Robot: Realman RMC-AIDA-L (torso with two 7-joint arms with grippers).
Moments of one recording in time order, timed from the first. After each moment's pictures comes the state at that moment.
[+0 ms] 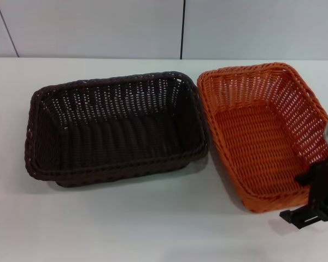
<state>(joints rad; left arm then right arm) -0.09 -2.07 -1.09 -0.37 2.25 1.34 0.06 0.32 2.07 -1.43 -1.79 -2.53 -1.73 2.35</state>
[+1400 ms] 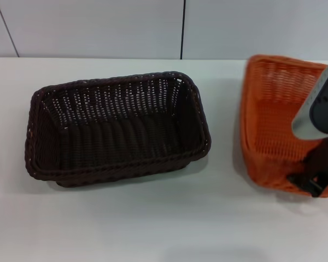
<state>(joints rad) -0.09 -2.06 -1.09 -0.35 2.24 1.34 0.06 0.34 2.08 -1.61 -1.84 -2.76 -1.60 2.53</state>
